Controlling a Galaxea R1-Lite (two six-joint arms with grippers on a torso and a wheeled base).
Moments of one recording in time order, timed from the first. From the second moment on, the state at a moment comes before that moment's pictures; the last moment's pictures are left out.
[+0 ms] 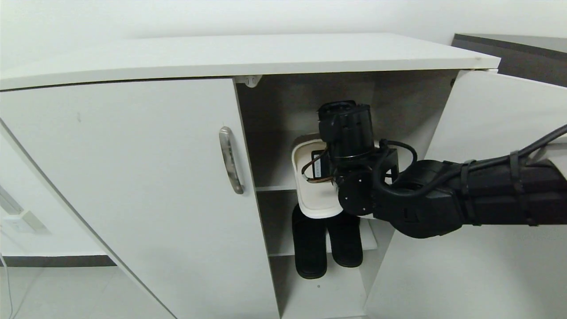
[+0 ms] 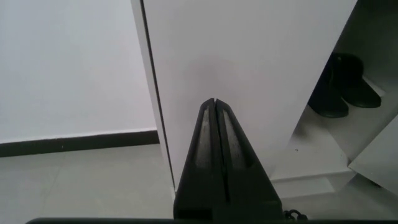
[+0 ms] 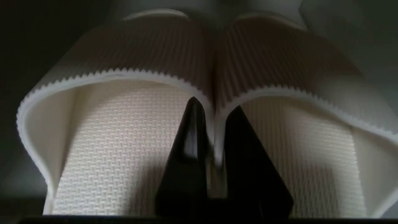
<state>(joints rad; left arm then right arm) 0.00 0.00 0.00 0.01 -0.01 0.01 0.86 2.03 -1.53 -0.27 -0.82 0.13</state>
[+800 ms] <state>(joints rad) 0.00 0.00 0.00 0.01 -0.01 0.01 0.75 2.25 -1.96 -0.12 -0.74 0.15</state>
